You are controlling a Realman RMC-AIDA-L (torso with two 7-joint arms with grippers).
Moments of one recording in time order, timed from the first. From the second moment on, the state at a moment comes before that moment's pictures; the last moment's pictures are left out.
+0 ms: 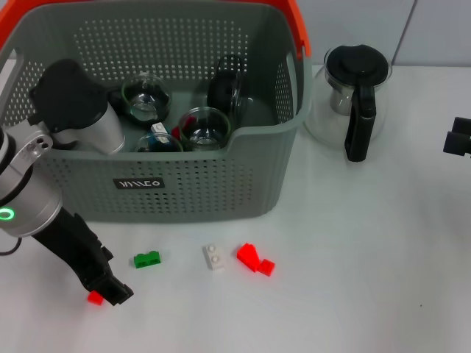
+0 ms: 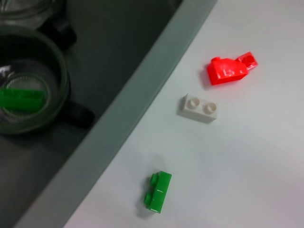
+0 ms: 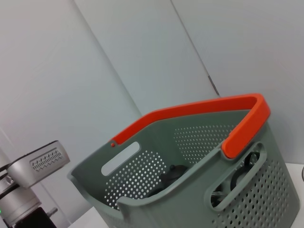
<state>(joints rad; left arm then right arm) -0.51 -2.18 1.21 1.50 2.76 1.89 -2.28 0.45 1.95 -0.49 -0.79 -1.95 -1.81 1.77</state>
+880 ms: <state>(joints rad) -0.50 -2.18 1.22 1.47 2.82 1.85 -2.37 0.45 1.96 -0.49 -0.79 -1.95 -1.81 1.77</state>
